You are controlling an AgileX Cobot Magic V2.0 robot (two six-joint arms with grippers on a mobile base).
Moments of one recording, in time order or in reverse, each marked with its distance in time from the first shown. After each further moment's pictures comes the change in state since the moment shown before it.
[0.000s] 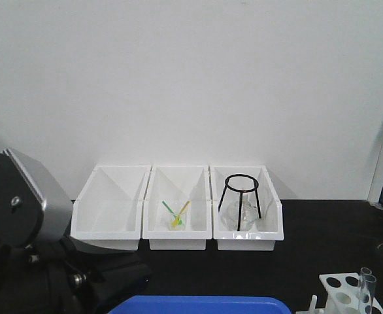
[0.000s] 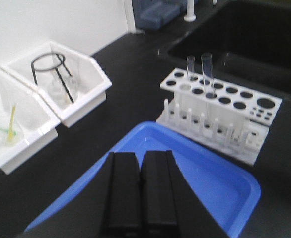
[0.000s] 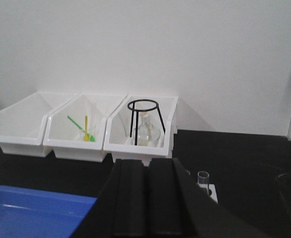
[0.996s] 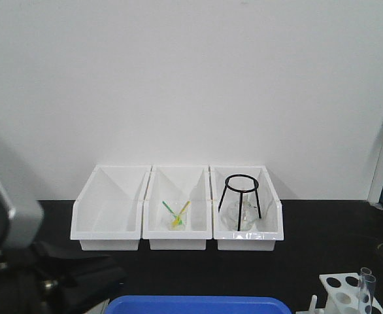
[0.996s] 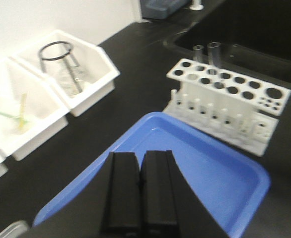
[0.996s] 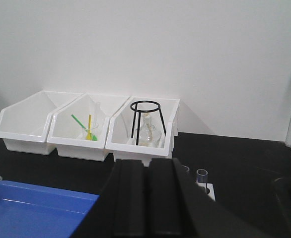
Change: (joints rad) left arm 0.069 -0.079 0.065 0.009 0.011 -0.001; right arm 0.000 -0.093 0.006 -0.003 0.065 -0.018
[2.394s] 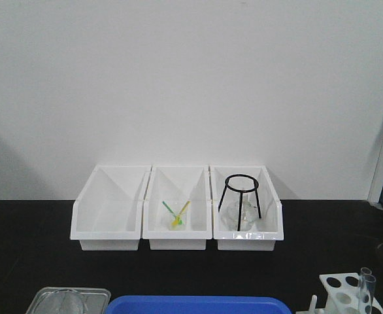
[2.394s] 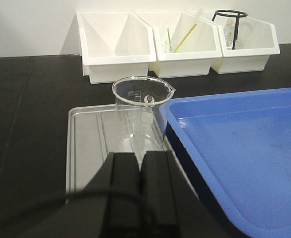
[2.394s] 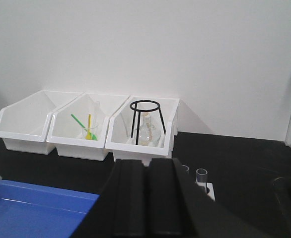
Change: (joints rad) left arm 0.517 -0.948 0.952 -0.001 -0.218 -0.152; right arm 0.000 0.000 0.000 0.000 0.001 0.000
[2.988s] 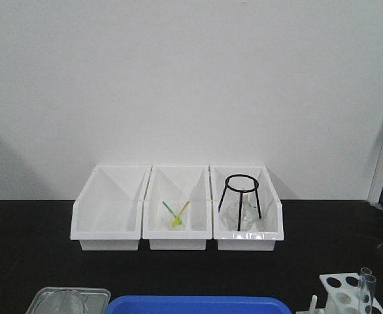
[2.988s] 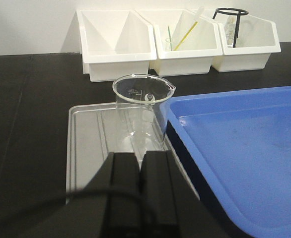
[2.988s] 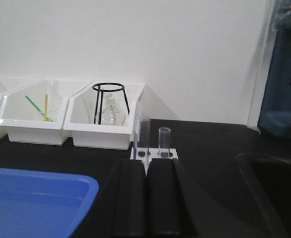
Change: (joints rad) left arm 0.000 0.000 0.000 0.000 0.002 0.000; right arm -0.088 -0.144 0.338 -0.126 -0.241 0.079
